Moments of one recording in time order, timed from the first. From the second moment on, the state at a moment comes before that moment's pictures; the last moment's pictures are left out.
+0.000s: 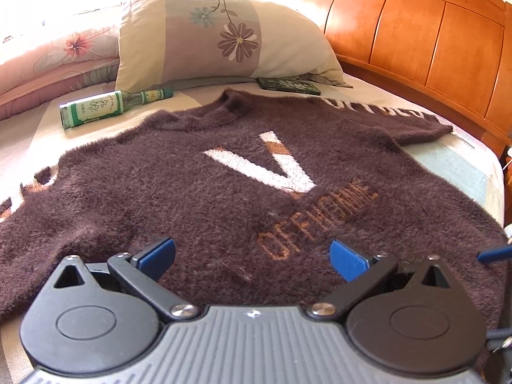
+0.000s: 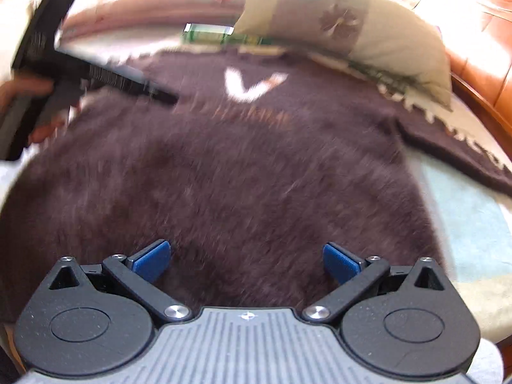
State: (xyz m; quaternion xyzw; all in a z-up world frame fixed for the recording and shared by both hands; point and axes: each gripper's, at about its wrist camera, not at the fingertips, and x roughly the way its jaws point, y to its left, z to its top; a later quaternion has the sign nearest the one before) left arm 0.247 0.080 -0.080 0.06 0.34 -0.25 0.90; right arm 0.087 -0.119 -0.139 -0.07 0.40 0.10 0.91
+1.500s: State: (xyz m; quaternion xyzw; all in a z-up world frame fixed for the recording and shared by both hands) left arm 0.258 0.018 -0.099 0.09 0.34 -0.30 0.88; right arm 0.131 -0.272 -0.126 0.22 0.32 0.01 0.92
